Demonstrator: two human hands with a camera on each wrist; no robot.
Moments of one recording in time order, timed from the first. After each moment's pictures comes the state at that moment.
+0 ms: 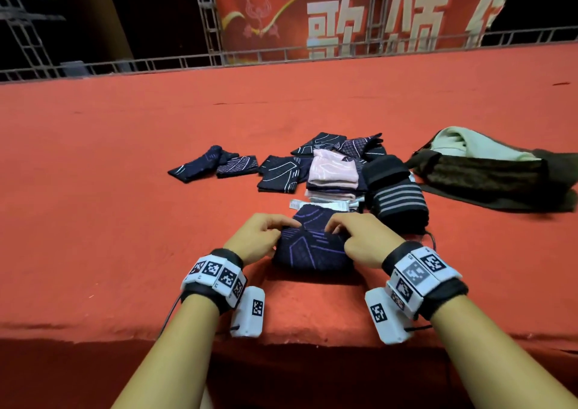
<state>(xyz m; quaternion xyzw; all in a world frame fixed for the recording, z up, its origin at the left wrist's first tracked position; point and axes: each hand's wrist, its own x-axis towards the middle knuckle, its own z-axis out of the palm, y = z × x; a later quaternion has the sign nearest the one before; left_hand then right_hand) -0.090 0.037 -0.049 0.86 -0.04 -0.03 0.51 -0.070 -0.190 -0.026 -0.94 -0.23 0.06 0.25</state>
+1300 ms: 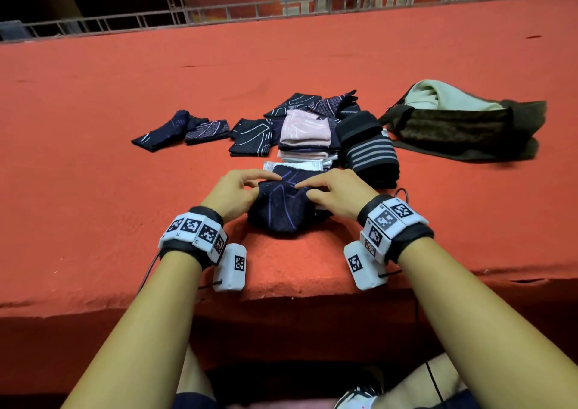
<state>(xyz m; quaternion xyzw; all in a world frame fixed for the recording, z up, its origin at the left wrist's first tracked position) -0.079 0.031 -0.051 0.88 -0.06 0.01 0.47 -0.066 -0.204 -0.040 -0.93 -0.25 0.01 0.28</state>
